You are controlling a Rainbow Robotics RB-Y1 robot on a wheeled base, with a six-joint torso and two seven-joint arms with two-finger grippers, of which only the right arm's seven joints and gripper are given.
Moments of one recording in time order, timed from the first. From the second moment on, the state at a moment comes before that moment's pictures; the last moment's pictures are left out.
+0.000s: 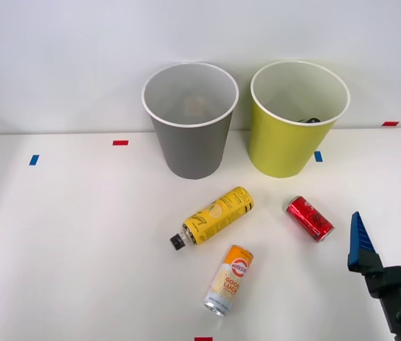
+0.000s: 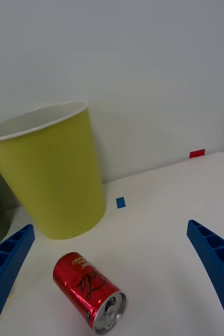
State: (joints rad) arm 0.79 -0.28 0.14 -2.26 -0.73 -0.23 1.86
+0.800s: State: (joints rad) arm 0.80 -0.19 0.14 -2.03 0.08 -0.53 1.24
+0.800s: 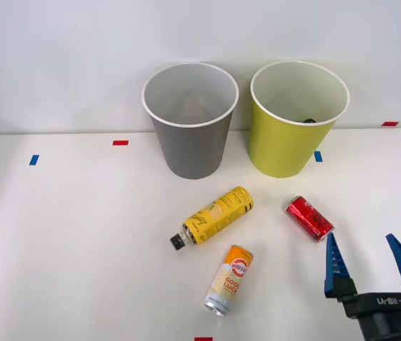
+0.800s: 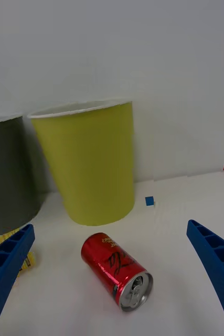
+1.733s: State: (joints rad) arm 1.07 -0.24 0.29 -1.98 0.08 -0.59 1.61
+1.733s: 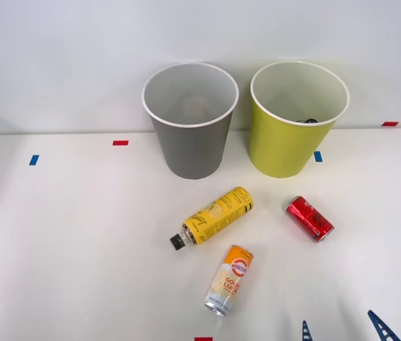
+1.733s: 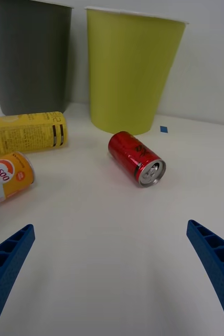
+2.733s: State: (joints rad) arm 1.11 -0.25 0.31 -1.98 0.08 -0.57 1.63
